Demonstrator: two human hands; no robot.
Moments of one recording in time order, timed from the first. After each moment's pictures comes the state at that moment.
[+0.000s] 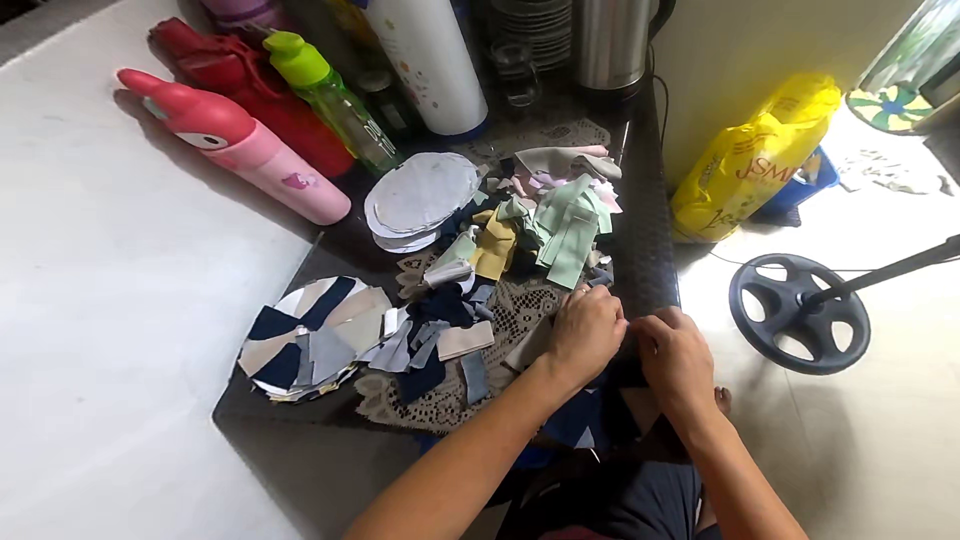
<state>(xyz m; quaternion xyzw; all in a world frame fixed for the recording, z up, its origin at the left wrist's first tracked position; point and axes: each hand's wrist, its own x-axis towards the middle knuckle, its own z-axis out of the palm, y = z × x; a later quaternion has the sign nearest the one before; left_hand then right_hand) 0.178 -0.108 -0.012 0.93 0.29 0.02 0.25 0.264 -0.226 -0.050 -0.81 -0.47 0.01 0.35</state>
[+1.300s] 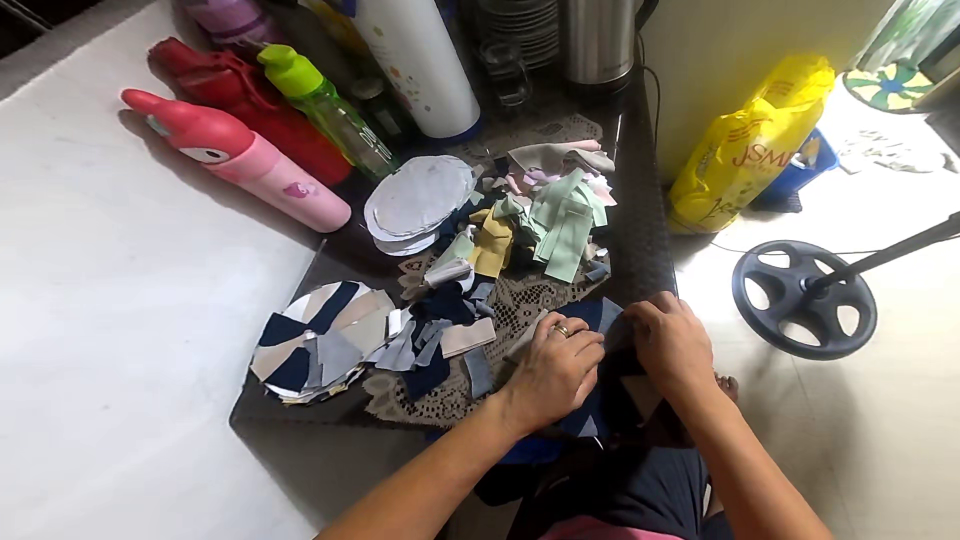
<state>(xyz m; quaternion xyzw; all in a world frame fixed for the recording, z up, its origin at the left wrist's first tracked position) 0.103 -0.111 -0.053 0.97 0.05 0.22 0.09 0.266 -0.223 -0.034 -0.84 -0.47 0.09 0.27</state>
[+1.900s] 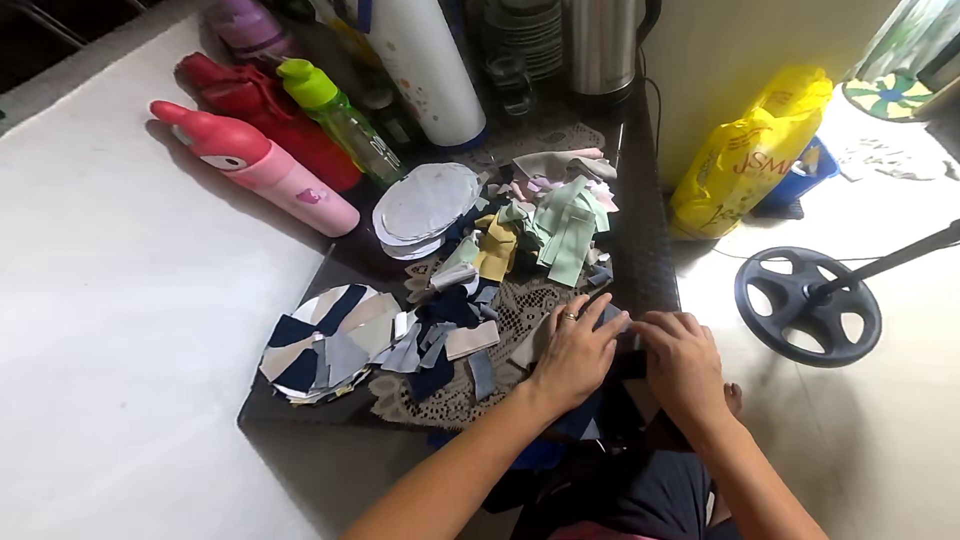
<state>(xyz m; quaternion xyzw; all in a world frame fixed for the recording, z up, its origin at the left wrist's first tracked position) 0.133 -0.117 -0.058 0.96 0.17 0.16 0.15 0.261 -0.243 -0.054 -0.78 -0.53 -0.06 0.34</state>
